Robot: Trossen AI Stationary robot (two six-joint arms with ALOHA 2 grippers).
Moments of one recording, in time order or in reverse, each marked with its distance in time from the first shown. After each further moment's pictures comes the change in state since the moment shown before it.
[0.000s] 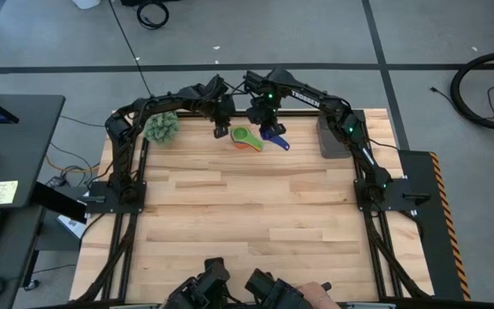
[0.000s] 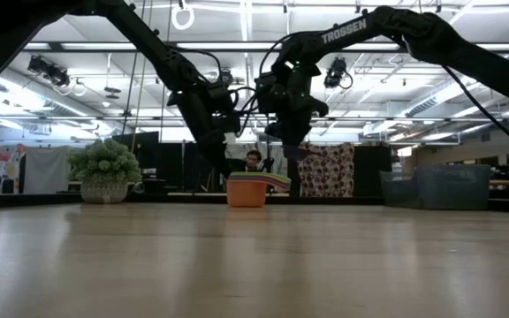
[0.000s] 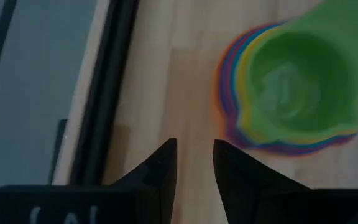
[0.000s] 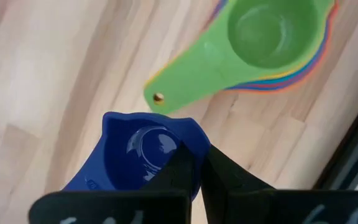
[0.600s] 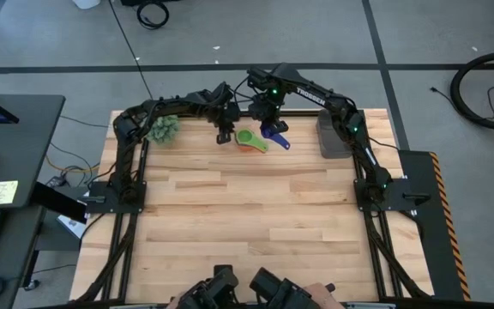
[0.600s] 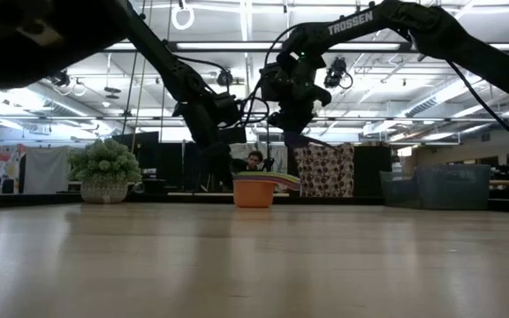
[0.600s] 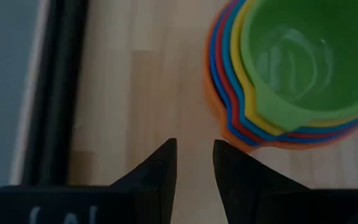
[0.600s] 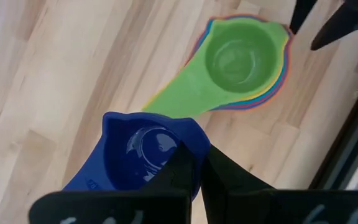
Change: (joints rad) left arm -0.048 0.070 0.002 0.035 0.035 0.058; right arm -0.014 -0.049 -0.002 -0.016 -0.057 -0.003
